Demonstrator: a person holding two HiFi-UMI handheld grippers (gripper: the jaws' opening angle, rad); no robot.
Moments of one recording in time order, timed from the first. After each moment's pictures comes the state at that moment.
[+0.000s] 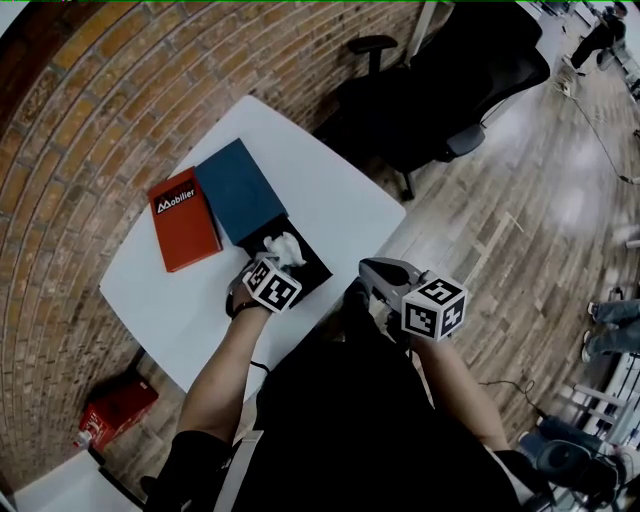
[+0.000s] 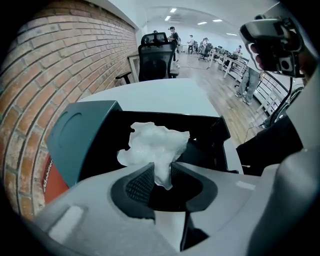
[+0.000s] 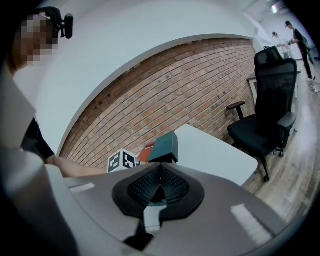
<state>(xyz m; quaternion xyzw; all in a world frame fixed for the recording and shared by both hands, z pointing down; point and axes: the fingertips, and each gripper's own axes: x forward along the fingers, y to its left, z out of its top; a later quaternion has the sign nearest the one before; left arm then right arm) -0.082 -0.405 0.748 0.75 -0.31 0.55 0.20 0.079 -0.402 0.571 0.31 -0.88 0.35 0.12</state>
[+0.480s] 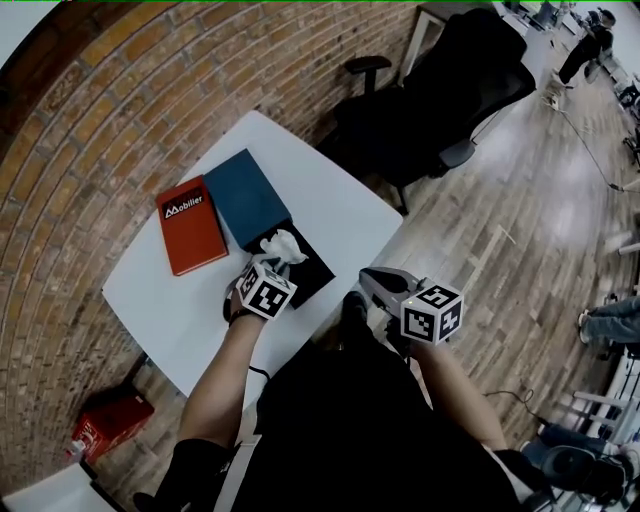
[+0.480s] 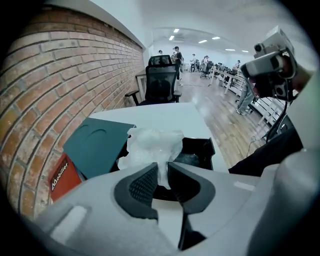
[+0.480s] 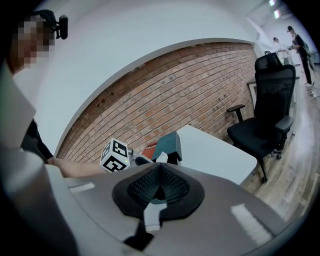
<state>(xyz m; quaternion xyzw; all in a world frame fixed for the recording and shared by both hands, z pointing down) -0.084 -0.412 0.689 0.79 -0.36 0.47 0.18 0.074 -0.376 0.557 0.32 -0.88 0.34 0.12</state>
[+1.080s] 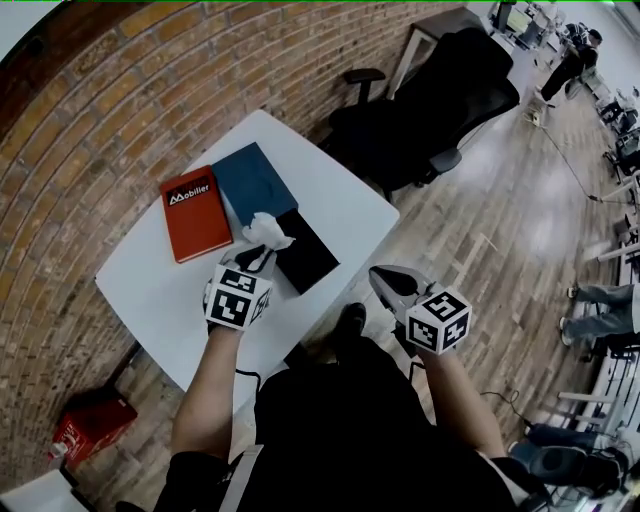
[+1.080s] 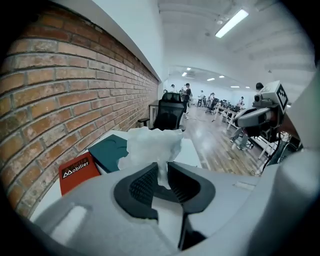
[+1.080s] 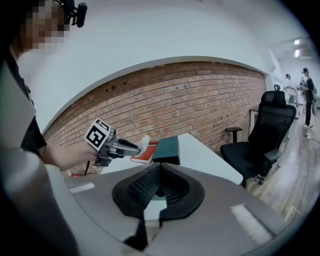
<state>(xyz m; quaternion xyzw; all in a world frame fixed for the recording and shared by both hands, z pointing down) -0.133 -0.382 0.578 0.84 -0.43 0.28 0.19 0.055 -0.331 0.517 0.36 -0.89 0.22 0.18</state>
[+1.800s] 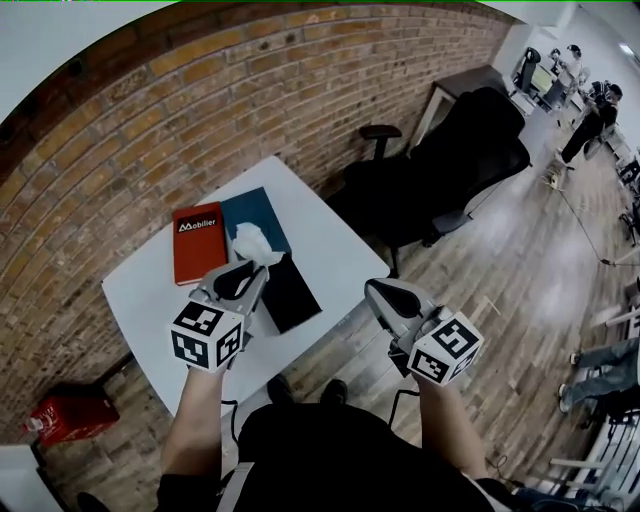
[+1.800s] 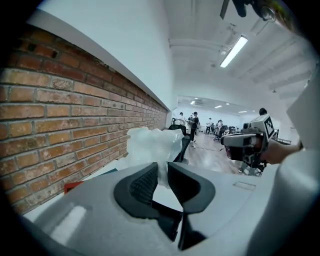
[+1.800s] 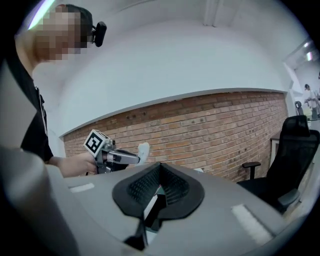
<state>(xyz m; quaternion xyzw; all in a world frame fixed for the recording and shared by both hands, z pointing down) -0.103 -0.384 0.426 0.84 -0.50 0.12 0.15 0.076 -0.368 0.387 0.28 -0.95 0.11 0.06</state>
